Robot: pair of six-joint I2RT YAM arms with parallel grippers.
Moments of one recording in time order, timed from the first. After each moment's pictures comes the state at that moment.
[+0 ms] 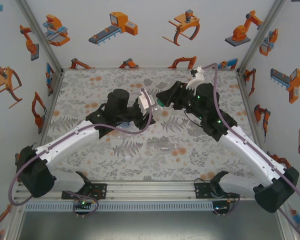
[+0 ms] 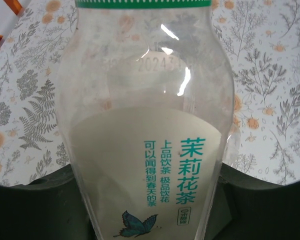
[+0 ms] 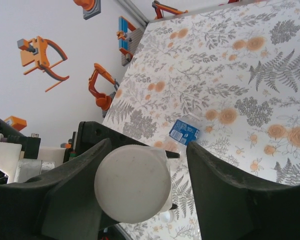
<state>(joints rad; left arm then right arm) -0.79 1.33 1.07 -0.15 0.38 0.31 0.63 1.14 1.10 -0.12 -0.09 0.67</state>
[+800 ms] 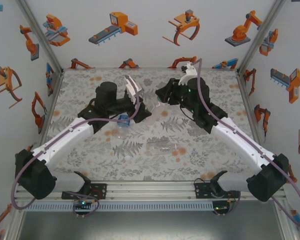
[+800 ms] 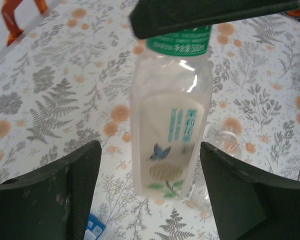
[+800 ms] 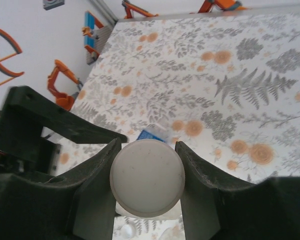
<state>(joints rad) -0.63 1.30 1.08 -0.10 0.49 0.17 0.62 1.28 1.16 -0.10 -0.04 0.49</state>
